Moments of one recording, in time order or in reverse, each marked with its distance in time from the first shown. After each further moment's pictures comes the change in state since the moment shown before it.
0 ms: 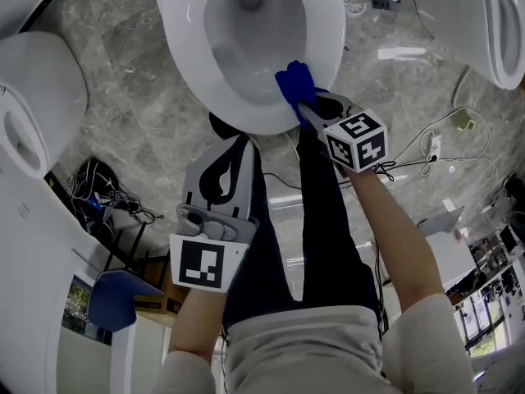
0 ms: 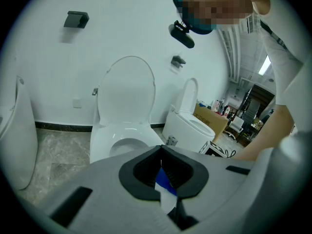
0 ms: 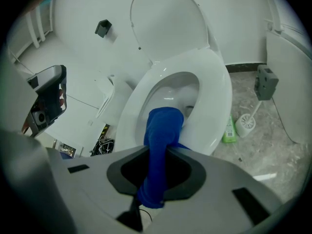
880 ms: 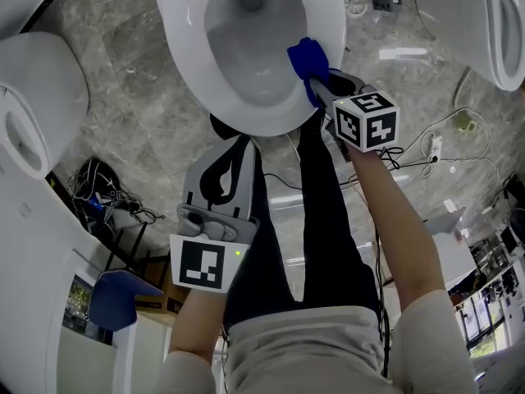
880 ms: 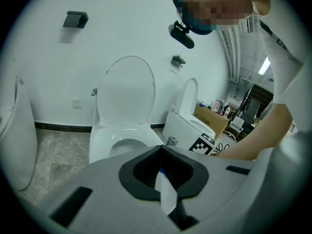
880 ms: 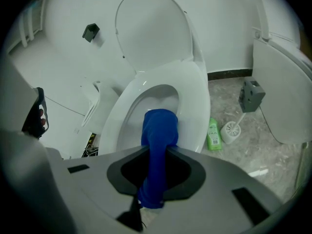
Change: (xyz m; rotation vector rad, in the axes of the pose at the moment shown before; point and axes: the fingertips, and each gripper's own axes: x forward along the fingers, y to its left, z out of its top) left arm 0.001 0.000 0.002 0.003 0.004 0.001; right arm -0.006 -0.044 0.042 0.060 -0.054 -0.134
